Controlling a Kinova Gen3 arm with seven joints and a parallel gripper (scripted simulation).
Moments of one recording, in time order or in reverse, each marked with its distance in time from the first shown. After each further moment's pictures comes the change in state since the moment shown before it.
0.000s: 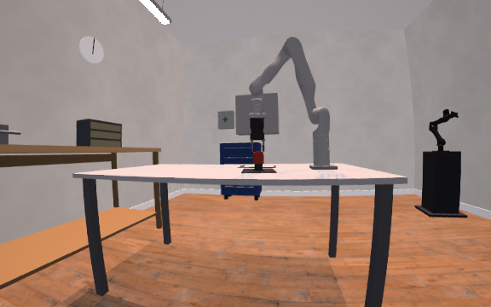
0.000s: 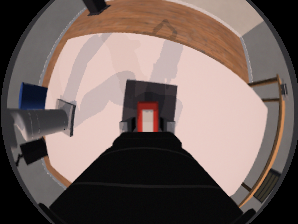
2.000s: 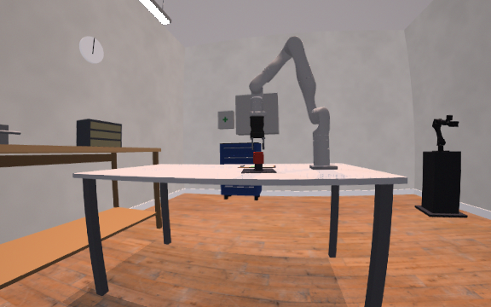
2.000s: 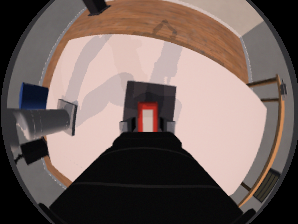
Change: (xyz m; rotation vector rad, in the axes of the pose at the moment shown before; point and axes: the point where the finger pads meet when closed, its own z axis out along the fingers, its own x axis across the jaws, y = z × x) arm 0.000 0.000 -0.011 0.000 0.000 0.000
